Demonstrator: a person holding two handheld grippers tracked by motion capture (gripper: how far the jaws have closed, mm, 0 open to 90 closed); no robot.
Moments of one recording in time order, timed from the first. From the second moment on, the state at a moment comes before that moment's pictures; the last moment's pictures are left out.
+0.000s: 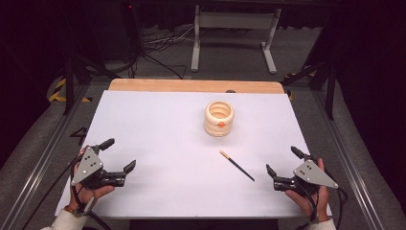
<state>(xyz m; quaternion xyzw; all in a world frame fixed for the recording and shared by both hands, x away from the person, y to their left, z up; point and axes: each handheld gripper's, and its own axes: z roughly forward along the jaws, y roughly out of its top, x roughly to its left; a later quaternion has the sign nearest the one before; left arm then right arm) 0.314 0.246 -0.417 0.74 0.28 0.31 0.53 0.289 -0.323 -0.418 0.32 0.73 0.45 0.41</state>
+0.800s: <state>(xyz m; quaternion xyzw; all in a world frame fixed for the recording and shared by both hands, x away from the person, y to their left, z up) 0.313 0.242 -0.423 0.76 0.27 0.29 0.52 0.309 -0.310 -0.386 0.35 0.77 0.43 0.33</state>
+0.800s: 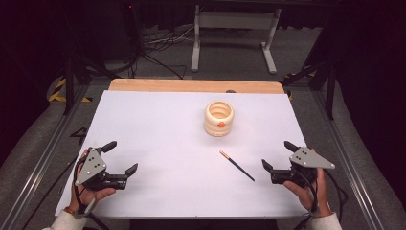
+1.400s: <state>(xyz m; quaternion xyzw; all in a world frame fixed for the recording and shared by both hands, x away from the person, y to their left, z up) 0.313 0.238 -0.430 0.77 0.27 0.28 0.50 0.363 -0.266 -0.356 0.31 0.88 0.28 0.23</state>
